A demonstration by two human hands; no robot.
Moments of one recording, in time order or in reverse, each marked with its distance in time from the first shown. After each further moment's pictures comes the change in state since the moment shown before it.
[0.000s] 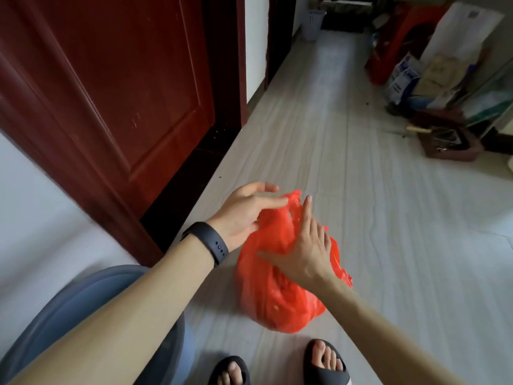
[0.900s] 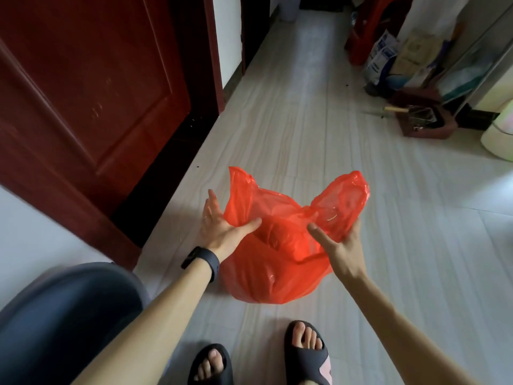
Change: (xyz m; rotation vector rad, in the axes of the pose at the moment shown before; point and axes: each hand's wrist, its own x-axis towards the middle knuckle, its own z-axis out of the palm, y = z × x) left_hand 0.058 -0.117 -0.006 0.695 0.444 0.039; right_hand -0.008 0.114 -0.036 0.792 0.239 0.159
